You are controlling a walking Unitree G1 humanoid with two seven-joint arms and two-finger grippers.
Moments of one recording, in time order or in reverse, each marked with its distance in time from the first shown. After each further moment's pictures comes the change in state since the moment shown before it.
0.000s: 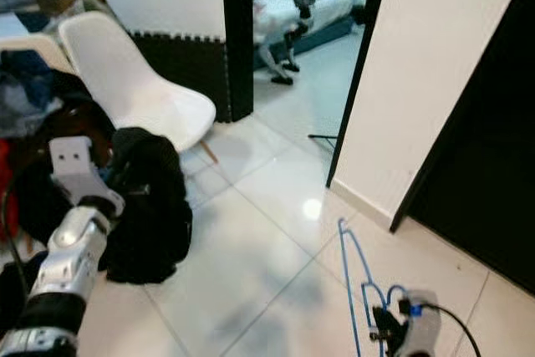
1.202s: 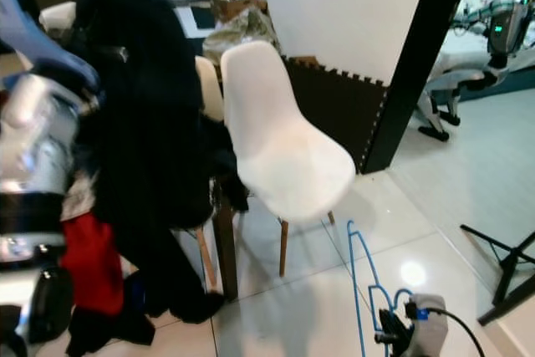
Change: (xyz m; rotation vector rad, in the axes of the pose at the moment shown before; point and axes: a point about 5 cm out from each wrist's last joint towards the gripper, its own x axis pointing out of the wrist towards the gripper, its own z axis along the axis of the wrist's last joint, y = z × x) left arm 0.054 -0.028 0.228 -0.020 -0.624 -0.187; right arm 0.001 -0.001 0.002 0.035 -0.030 -0.036
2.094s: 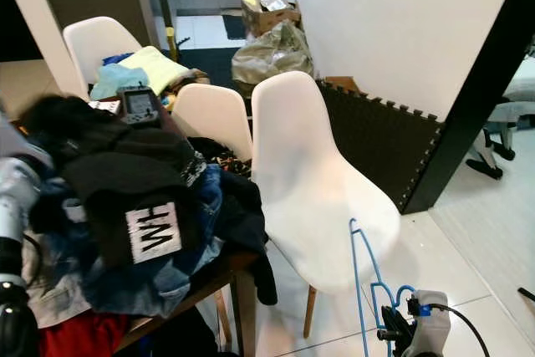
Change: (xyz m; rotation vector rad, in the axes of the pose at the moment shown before) left arm -0.136 0.076 -0.121 -0.038 0.858 0.442; right arm 0.002 -0.001 0.003 -0.014 0.007 0.008
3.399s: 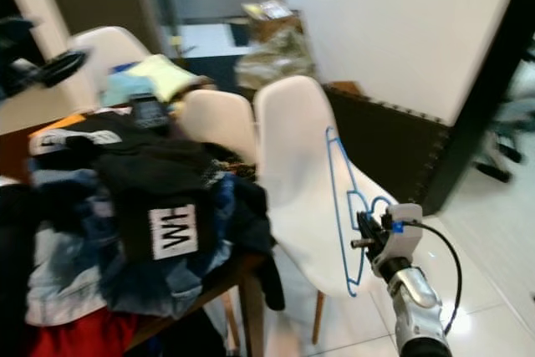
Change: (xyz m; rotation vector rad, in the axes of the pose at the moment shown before) left arm -0.076 -0.066 0.133 0.317 -0.446 -0.759; right arm 0.058 0.048 0.105 -0.085 -0.323 0.122
